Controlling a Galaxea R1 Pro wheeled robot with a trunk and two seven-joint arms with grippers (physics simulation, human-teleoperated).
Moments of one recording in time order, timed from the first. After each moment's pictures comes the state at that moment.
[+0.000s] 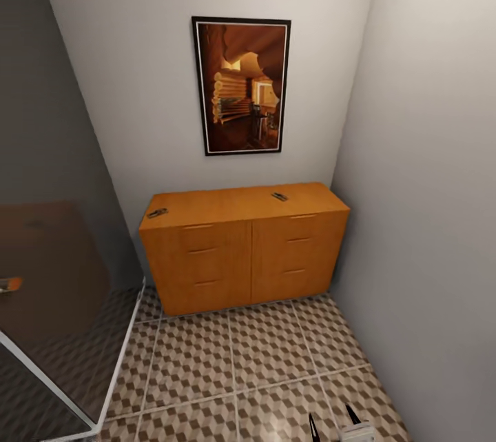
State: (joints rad) left arm -0.31 0.05 -0.11 0.07 0.08 -0.81 -0.01; right arm -0.32 0.01 0.11 -0.02 0.22 -1.04 -0.19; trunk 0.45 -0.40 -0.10
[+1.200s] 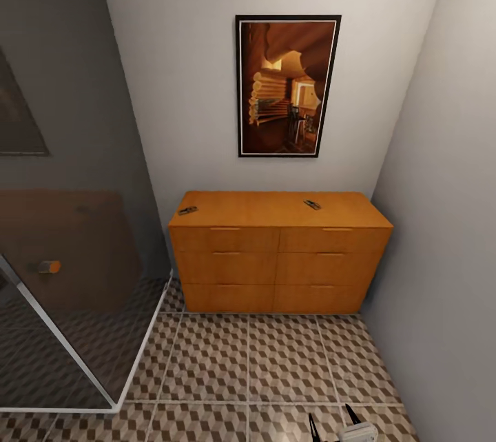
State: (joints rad) left arm -0.31 0.05 -0.11 0.07 0.08 -0.81 -0.01; right arm -0.32 0.01 0.11 -0.02 0.22 -1.04 -0.19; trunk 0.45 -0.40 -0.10
